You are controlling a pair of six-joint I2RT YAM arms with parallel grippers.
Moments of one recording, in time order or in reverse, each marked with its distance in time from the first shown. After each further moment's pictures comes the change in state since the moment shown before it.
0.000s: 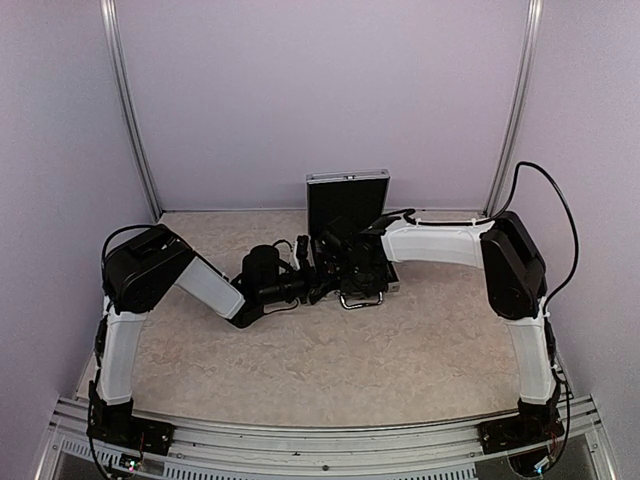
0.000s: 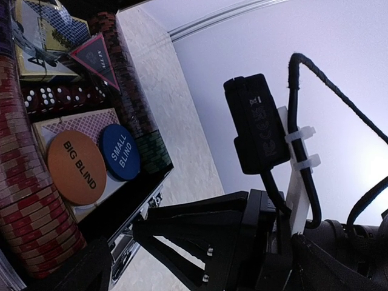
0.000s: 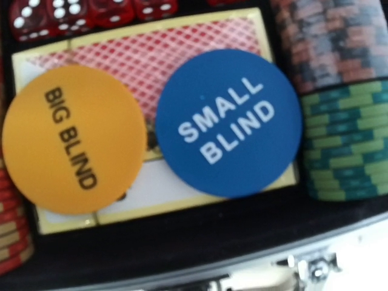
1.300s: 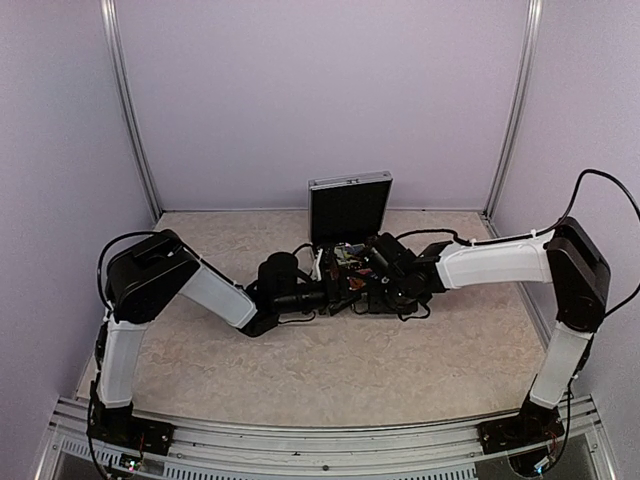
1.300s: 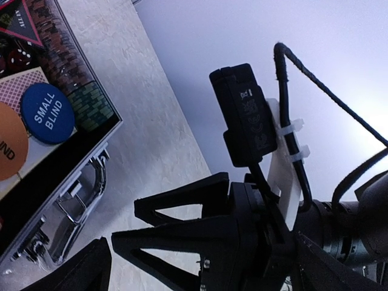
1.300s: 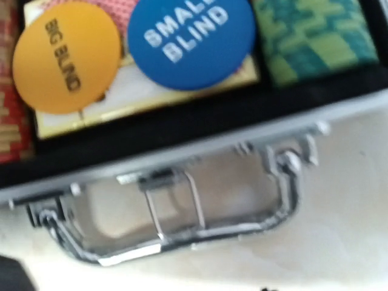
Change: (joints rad) left arm -0.108 -0.001 0.044 -0.042 0.033 0.044; right arm -0.020 -0.360 -0.552 0.351 -0.089 -0.011
